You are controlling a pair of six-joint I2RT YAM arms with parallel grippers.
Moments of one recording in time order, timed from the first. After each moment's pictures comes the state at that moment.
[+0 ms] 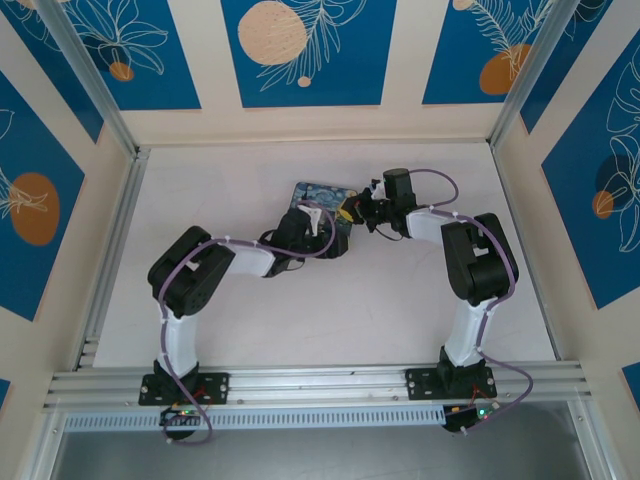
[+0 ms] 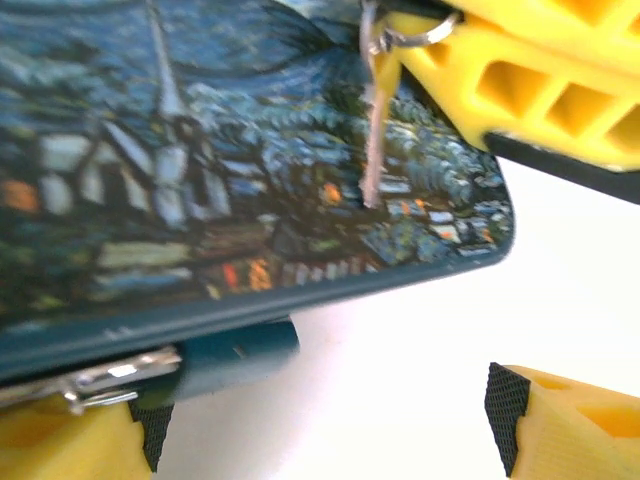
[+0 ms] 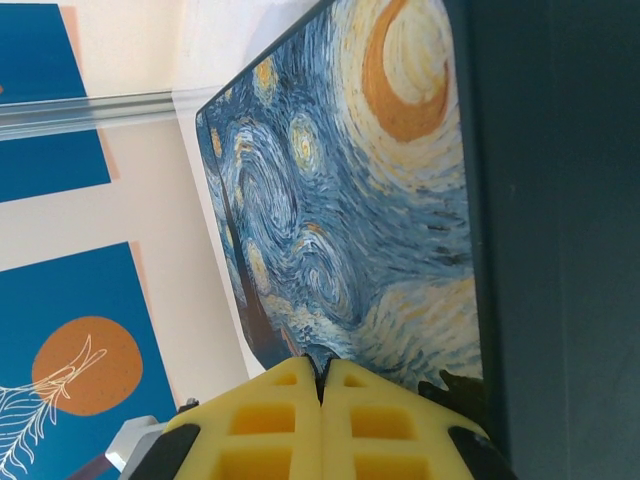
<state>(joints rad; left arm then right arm) -0.69 1.98 0.99 0.43 0.24 -0.60 0.27 1.90 1.09 0.15 -0.68 1.13</state>
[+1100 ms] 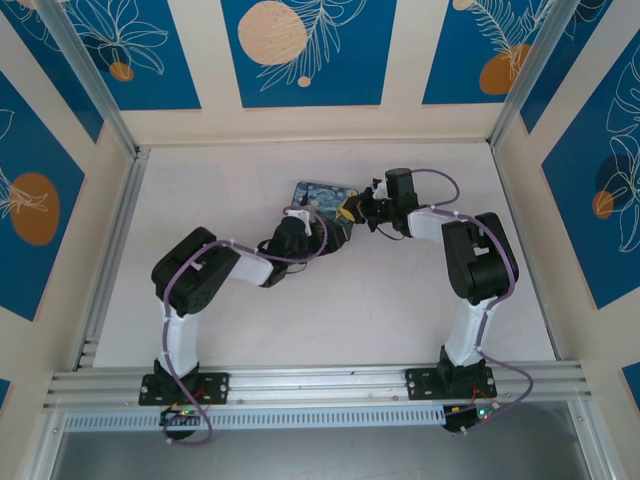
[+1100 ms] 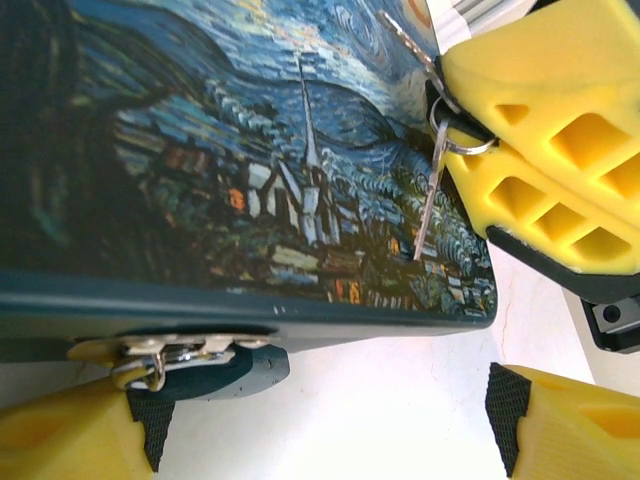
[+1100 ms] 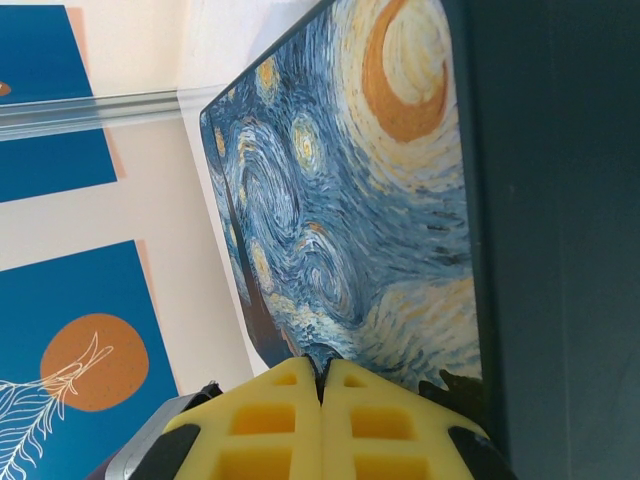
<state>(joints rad) -0.68 2.01 0.90 0.70 0.15 -0.86 0.26 1.90 1.09 0.15 -0.70 1.13</state>
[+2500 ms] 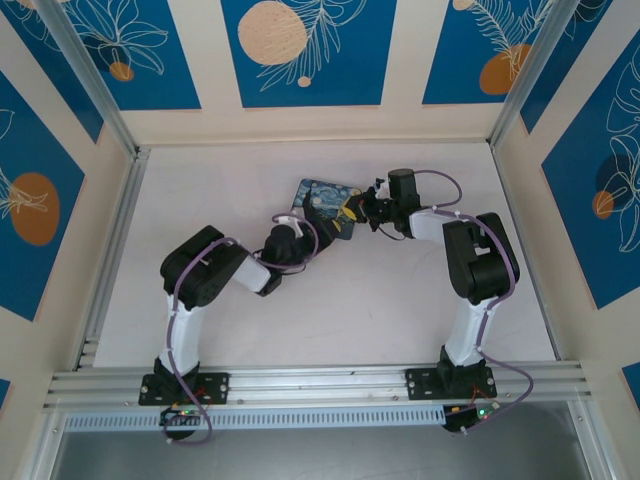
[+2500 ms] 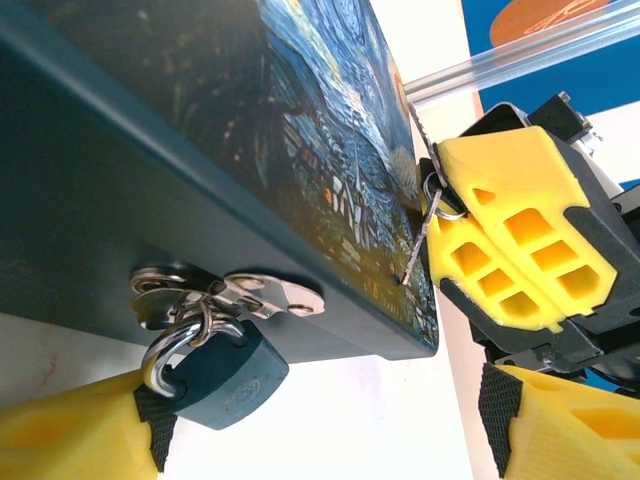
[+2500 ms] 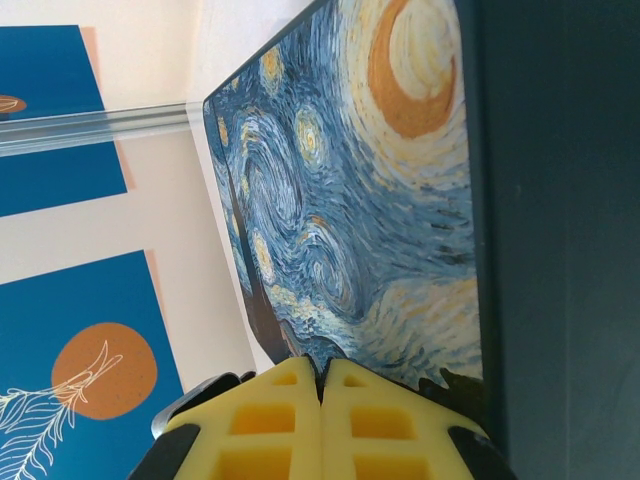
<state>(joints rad) -0.67 2.08 0.82 1.04 0.16 -1.15 0.25 1.90 1.07 0.19 -0.70 1.16</state>
